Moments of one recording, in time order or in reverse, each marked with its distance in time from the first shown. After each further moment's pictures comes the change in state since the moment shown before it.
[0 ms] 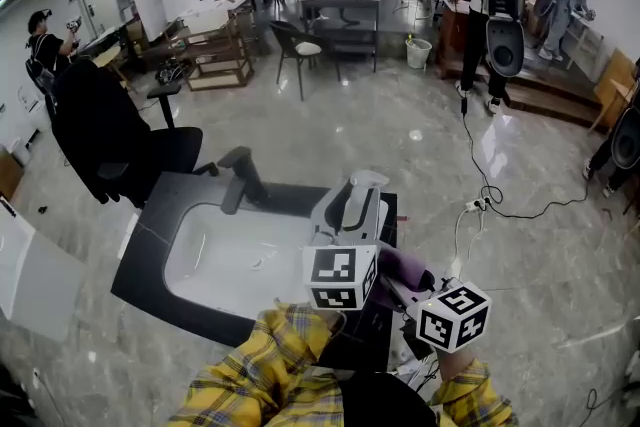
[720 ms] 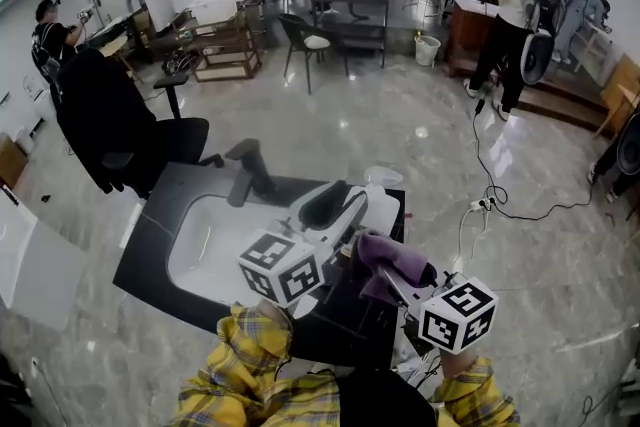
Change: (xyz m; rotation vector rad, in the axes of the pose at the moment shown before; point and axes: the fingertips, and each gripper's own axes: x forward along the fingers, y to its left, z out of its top) left arm -0.034 0.025 0.010 -0.244 0.037 -0.338; right arm 0.012 0.025 0.023 -0.073 -0.032 0.070
